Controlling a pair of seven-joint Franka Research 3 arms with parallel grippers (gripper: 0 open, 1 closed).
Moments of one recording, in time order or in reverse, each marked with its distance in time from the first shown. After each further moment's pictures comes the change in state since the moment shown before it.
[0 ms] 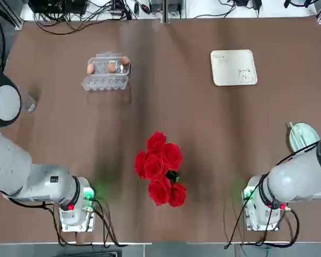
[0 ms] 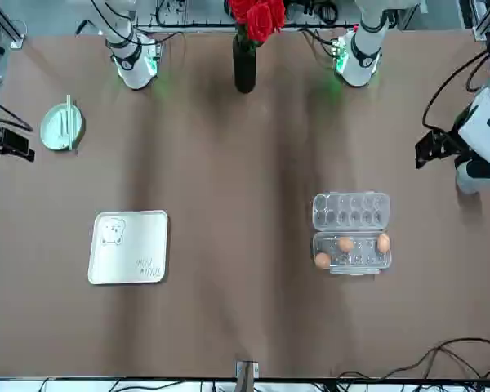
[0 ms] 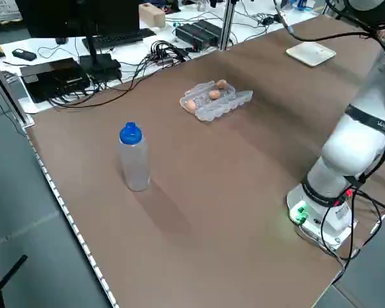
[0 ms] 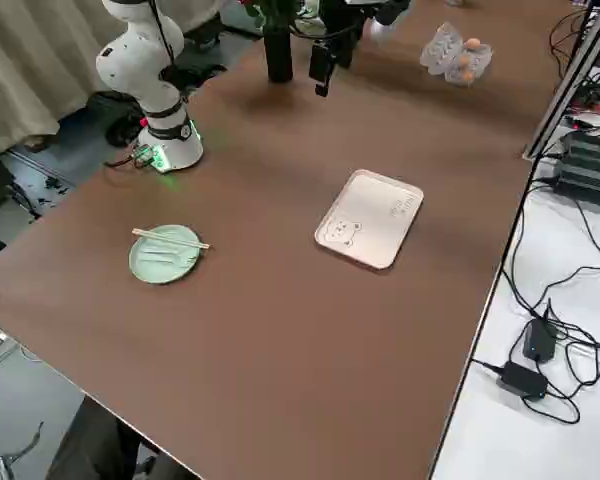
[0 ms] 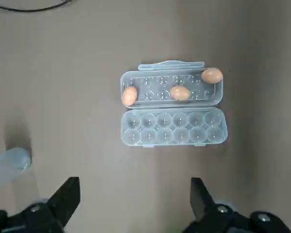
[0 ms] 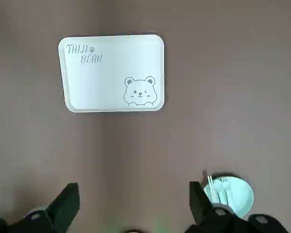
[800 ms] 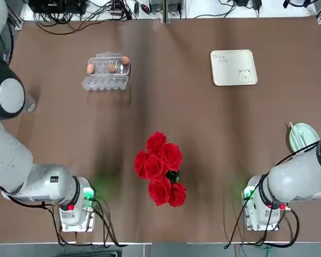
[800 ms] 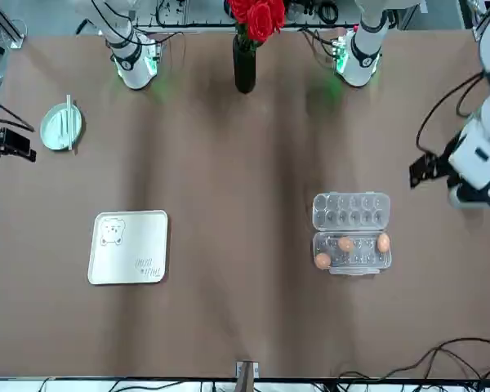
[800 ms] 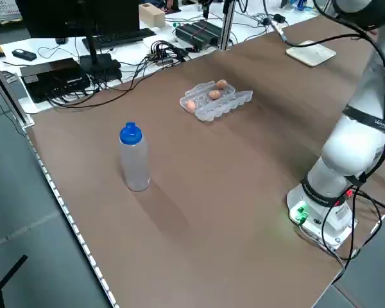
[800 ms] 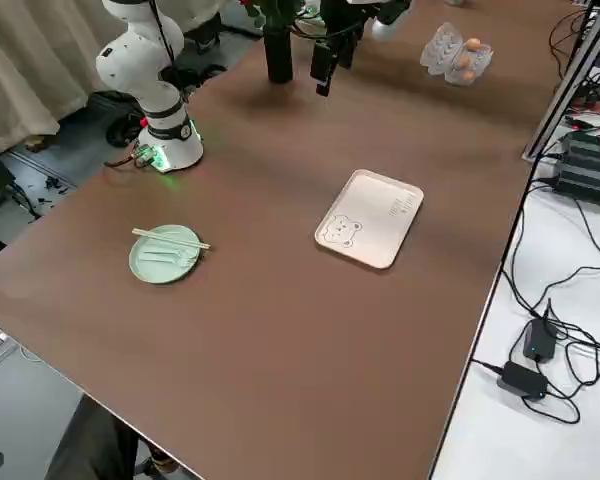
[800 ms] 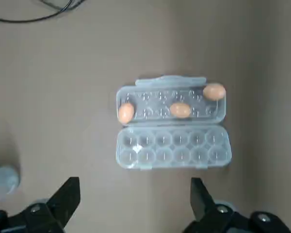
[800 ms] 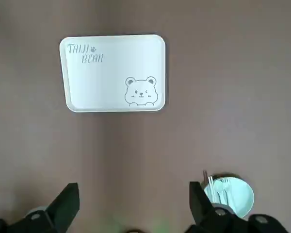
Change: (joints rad) left arm 0.000 0.097 0.002 -0.035 0.000 0.161 -0.006; right arm 0.001 0.001 0.003 -0.001 0.000 0.003 0.000
